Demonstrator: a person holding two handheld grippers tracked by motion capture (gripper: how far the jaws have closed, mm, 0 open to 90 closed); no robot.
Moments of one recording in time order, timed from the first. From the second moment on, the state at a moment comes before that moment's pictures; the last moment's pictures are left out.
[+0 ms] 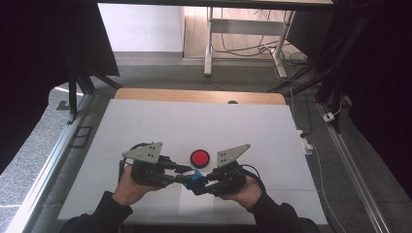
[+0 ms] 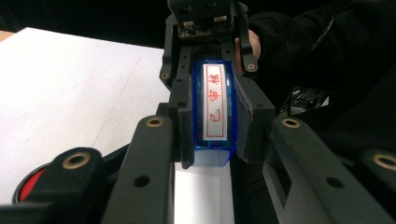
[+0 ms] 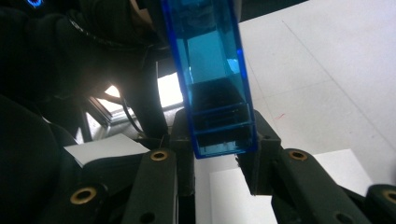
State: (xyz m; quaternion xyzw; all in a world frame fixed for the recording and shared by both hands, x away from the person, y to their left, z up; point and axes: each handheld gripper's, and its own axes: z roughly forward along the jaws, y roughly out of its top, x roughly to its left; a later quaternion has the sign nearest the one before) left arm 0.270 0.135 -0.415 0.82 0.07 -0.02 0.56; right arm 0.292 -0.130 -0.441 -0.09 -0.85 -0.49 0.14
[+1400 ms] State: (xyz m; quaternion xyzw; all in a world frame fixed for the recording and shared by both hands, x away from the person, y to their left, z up) left arm 0.269 0.144 -0.415 0.83 0.13 0.00 0.54; right arm 0.277 -0.150 -0.439 -0.09 -0.88 -0.46 0.00
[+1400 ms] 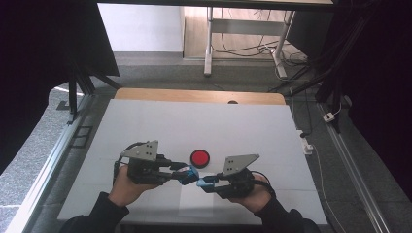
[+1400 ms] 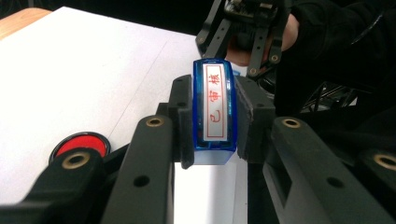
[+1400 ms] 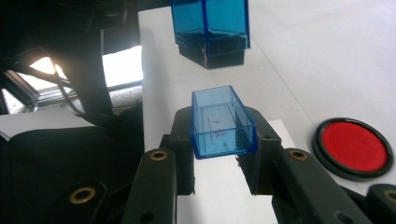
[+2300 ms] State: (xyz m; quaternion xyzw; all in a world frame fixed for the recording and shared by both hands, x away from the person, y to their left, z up) left arm 0.272 0.146 -0.418 0.83 0.17 0.01 0.52; right arm 0.271 -0.199 -0.434 -0.17 -0.86 -0.47 -0.07
